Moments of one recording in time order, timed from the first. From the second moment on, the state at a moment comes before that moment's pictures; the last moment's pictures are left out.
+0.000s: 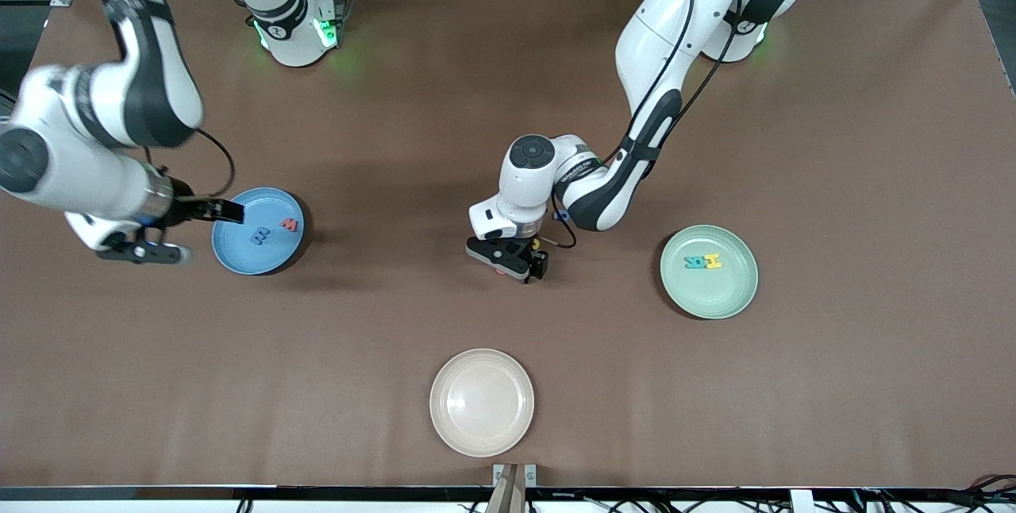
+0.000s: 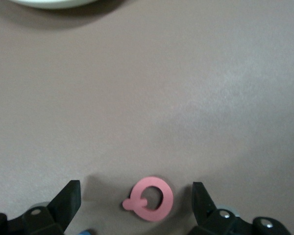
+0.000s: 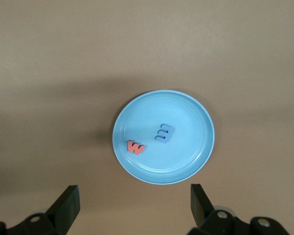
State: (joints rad) left arm -0.66 0.93 -0.12 -1.44 0.41 2.68 -0.58; right arm 0.17 0.12 -0.16 -1.90 0.04 1.89 0.08
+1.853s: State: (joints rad) left arm -0.67 0.92 -0.12 -1.44 0.38 2.64 -0.60; right arm 0.16 0.07 -0.15 -1.65 0.02 1.76 0.04
